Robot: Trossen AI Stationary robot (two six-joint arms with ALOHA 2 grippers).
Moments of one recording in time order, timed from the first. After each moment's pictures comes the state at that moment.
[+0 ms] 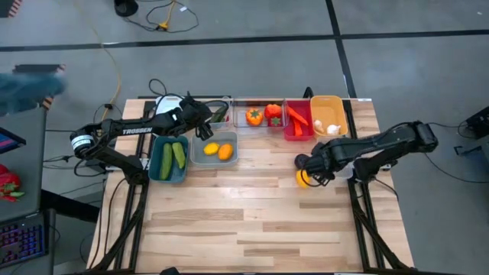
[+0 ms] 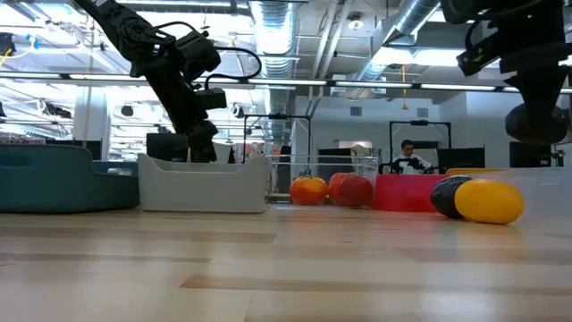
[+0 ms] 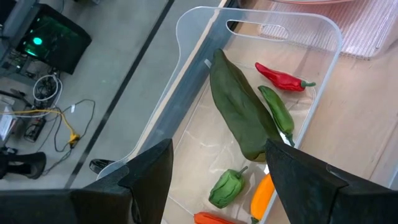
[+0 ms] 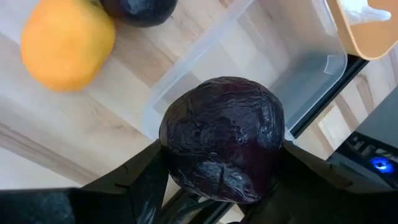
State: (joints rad) left arm 0.56 1.41 0.78 -0.17 -0.40 0.27; right arm 0.17 1.29 1.02 -1.57 0.21 0.93
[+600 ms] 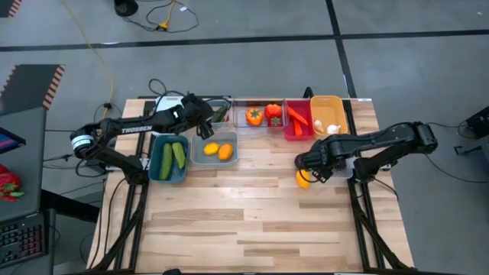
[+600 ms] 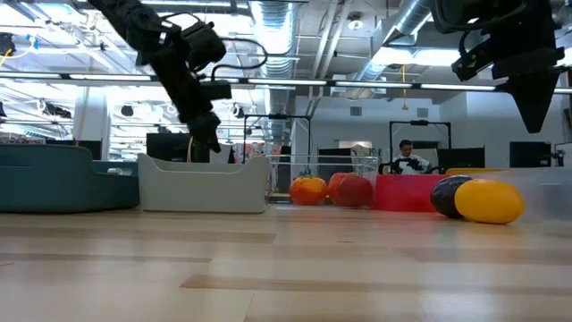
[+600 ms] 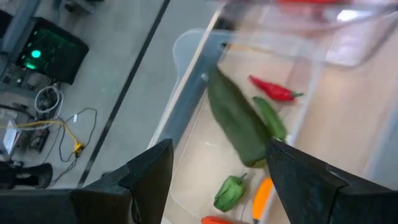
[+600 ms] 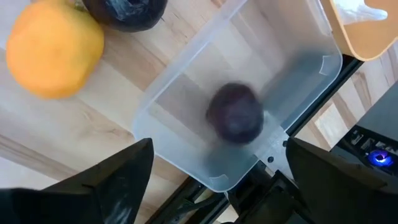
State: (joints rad) left arm 0.54 1.41 0.87 -0.27 -0.40 0.31; right arm 0.10 1.30 1.02 -1.57 0.21 0.88
